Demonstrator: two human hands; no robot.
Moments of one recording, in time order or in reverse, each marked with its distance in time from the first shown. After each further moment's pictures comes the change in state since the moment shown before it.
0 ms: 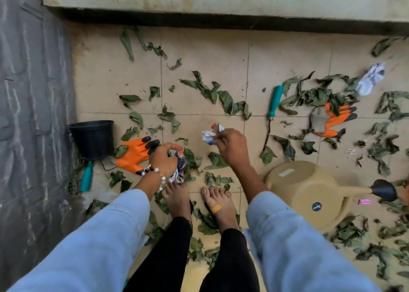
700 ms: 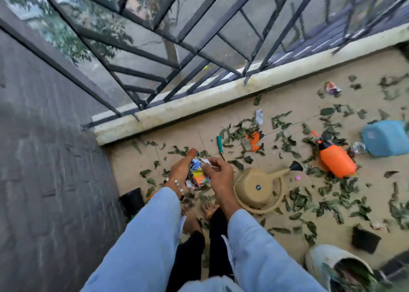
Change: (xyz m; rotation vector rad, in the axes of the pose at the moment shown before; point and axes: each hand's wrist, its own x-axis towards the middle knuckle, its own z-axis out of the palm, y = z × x) left_hand -0.312 0.222 -0.101 -0.503 -0.313 -0.165; right_hand -0.255 -0.217 -0.306 1.130 0.486 0.388
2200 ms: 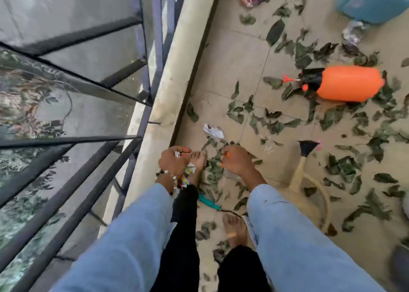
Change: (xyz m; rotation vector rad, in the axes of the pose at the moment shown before) left_hand 0.290 0.193 0.450 1.385 -0.025 0.478; right_hand 0.492 0.086 -0.238 -0.362 0.117 0.392
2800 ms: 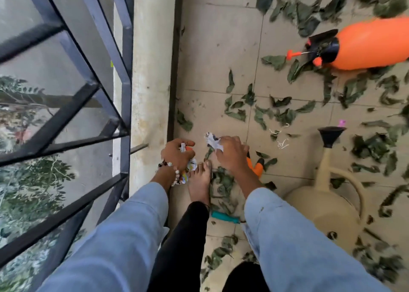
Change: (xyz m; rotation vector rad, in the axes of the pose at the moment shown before) left_hand 0.159 0.022 0.045 0.325 -0.193 0.180; right_hand 0.123 -0.002 0.041 0.028 0.171 0.107
